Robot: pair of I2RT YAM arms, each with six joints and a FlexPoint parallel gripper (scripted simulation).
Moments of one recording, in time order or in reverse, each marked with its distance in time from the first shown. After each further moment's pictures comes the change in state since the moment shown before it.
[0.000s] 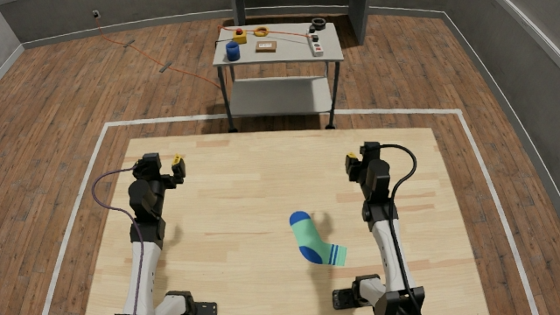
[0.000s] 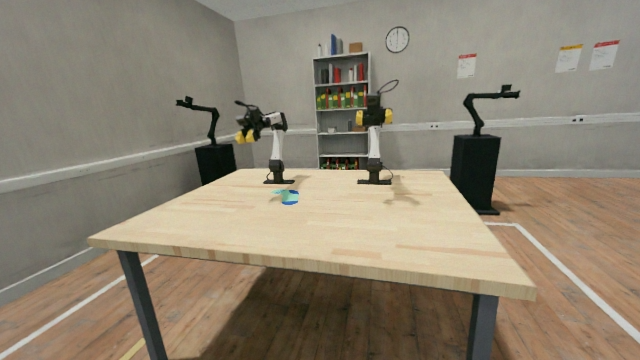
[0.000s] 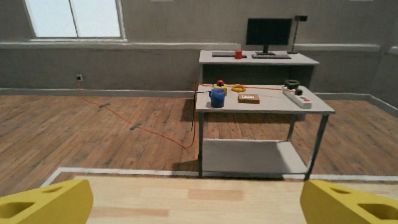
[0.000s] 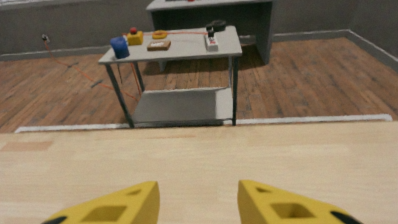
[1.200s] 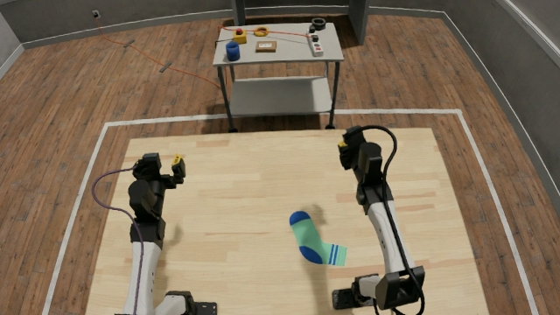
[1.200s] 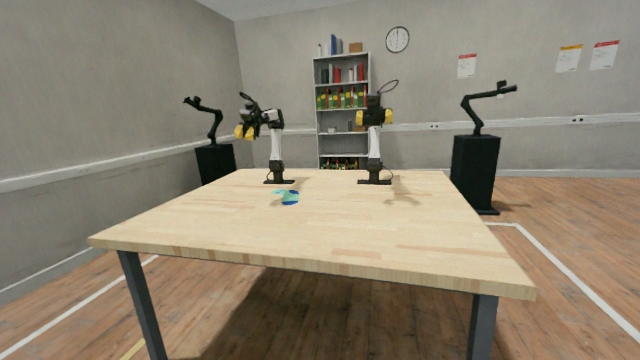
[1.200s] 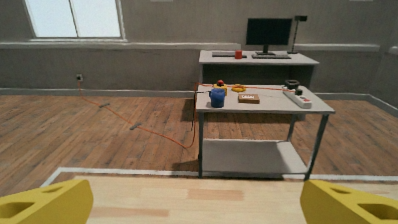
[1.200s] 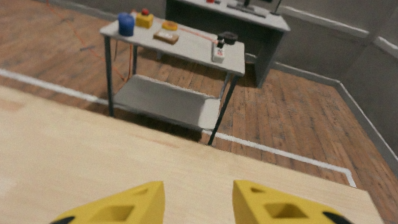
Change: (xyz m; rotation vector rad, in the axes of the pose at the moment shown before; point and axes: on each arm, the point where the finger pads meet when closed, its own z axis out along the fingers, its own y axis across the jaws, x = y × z) left arm 0.000 0.000 0.000 0.000 0.000 0.000; right arm -0.025 0.024 0.035 -0.043 0.020 -0.337
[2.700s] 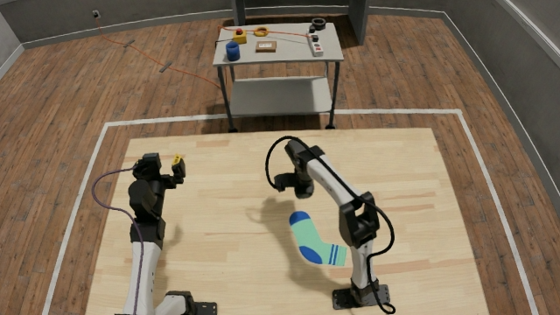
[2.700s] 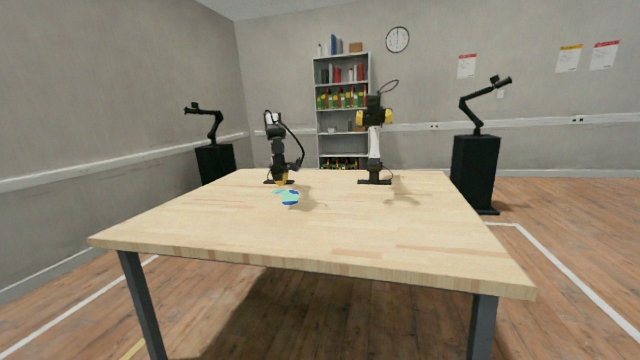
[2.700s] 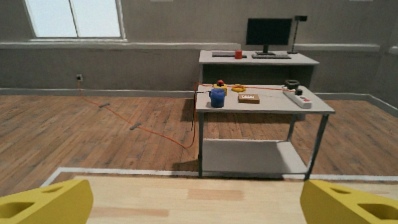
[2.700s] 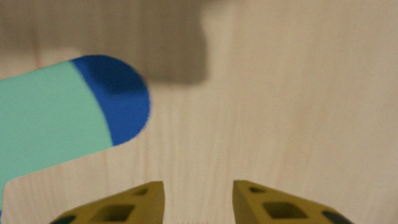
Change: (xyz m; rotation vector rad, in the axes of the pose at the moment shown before) left arm 0.000 0.000 0.000 0.000 0.000 0.000; right arm 0.180 0.202 0.045 -1.003 0.713 -1.115
